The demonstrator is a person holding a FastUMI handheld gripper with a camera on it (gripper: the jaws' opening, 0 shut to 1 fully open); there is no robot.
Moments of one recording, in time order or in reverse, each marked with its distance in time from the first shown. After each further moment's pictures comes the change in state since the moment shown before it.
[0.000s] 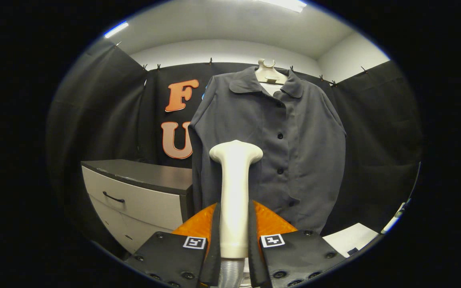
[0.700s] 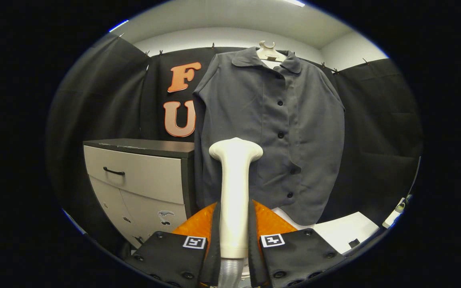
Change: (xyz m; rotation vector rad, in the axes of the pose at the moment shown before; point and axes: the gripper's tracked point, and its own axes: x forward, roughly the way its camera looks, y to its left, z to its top) arm -0.023 0.000 -0.073 -0.007 0.125 0.007
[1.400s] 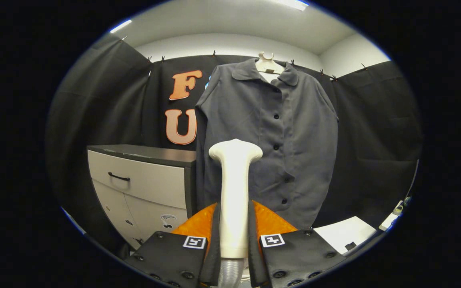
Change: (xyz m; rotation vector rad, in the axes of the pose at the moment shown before) arm -0.034 -0.003 0.043 0.000 -0.104 -0.011
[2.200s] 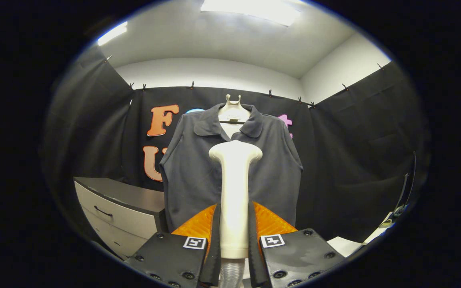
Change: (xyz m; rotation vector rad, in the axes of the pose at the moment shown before) arm -0.003 -0.104 0.128 -0.004 -0.205 -0.120
